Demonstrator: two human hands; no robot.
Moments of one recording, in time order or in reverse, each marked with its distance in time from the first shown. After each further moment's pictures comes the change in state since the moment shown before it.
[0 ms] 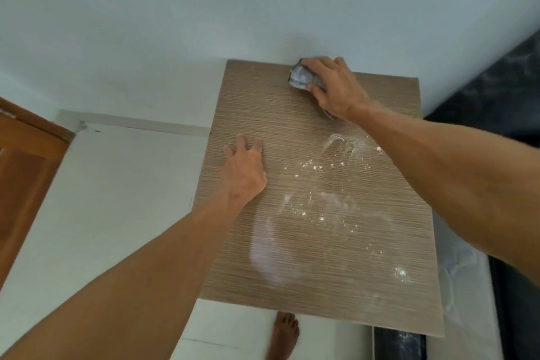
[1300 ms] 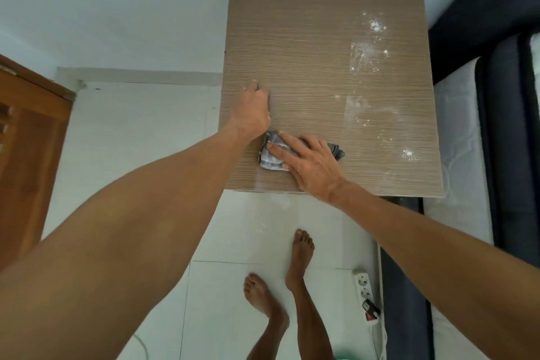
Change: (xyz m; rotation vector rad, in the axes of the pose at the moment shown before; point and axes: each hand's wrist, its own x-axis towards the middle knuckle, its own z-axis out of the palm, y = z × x) left_hand -0.056 -0.052 0.026 0.051 0.111 0.259; right_hand -0.270 -0.196 0.091 -0.143 -0.114 -0.139
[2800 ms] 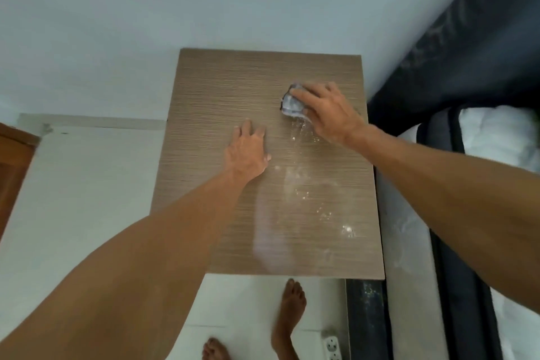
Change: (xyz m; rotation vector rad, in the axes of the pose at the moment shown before) left_hand 0.078 0.112 0.010 0.000 -0.086 -0.089; right_hand 0.091 0.245 -0.107 0.039 0.092 0.100
